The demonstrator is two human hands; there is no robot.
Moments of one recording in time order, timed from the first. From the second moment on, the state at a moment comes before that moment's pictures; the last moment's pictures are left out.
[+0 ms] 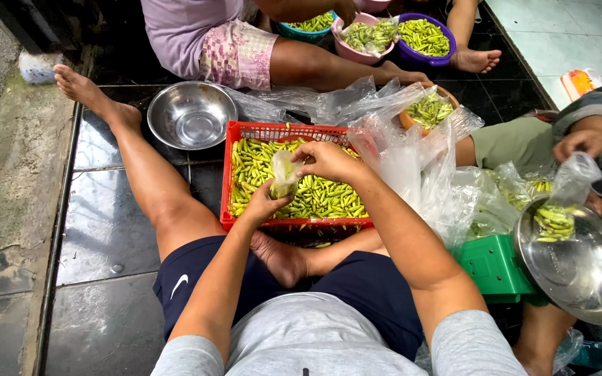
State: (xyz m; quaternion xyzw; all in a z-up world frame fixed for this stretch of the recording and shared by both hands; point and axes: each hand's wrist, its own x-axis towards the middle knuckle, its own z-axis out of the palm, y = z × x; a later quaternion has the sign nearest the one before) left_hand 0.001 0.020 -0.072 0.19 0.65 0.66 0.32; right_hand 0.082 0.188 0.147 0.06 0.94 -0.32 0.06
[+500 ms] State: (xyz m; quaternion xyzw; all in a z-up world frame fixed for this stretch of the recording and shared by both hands) left_hand 0.005 0.014 -0.084 0.27 0.64 0.64 0.33; right_hand 0.114 0.141 0.145 -0.01 0.97 -0.26 0.01
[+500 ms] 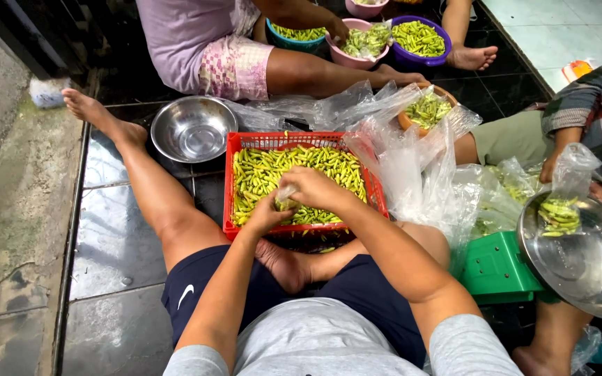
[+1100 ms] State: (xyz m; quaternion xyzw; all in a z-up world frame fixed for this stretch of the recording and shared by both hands) left_hand 0.010 0.012 -0.060 0.29 0.73 0.53 0.30; right_hand 0.160 0.169 0.187 0.04 0.92 -0.36 -0.14
